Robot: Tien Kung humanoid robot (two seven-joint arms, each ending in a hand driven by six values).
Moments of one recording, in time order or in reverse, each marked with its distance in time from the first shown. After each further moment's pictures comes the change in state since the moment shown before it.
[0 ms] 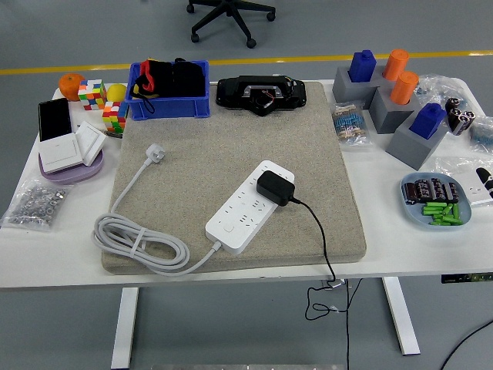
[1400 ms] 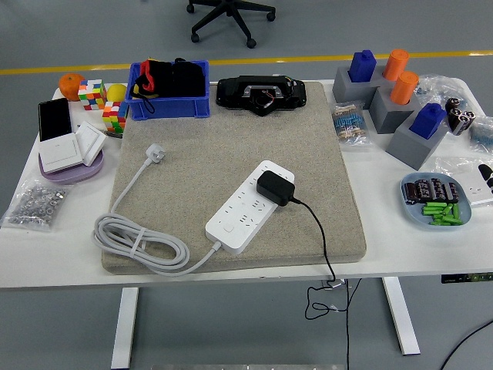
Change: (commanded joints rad) left arm 0.005 0.003 0.001 0.000 -0.002 -0.001 0.001; right arm -0.007 0.008 0.000 0.000 0.030 -0.027 0.056
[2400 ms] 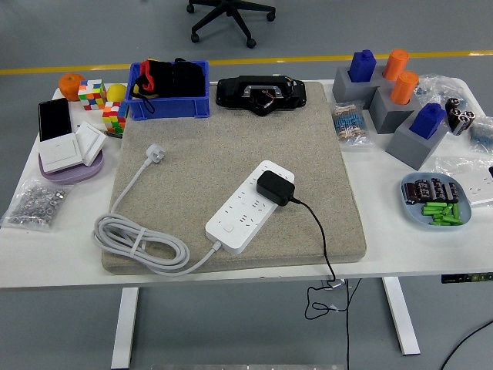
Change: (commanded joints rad) left arm -0.014 -0.001 0.009 0.000 -0.004 0.004 0.000; right arm 0.007 -0.004 0.032 0.000 -0.055 -0.025 -0.018
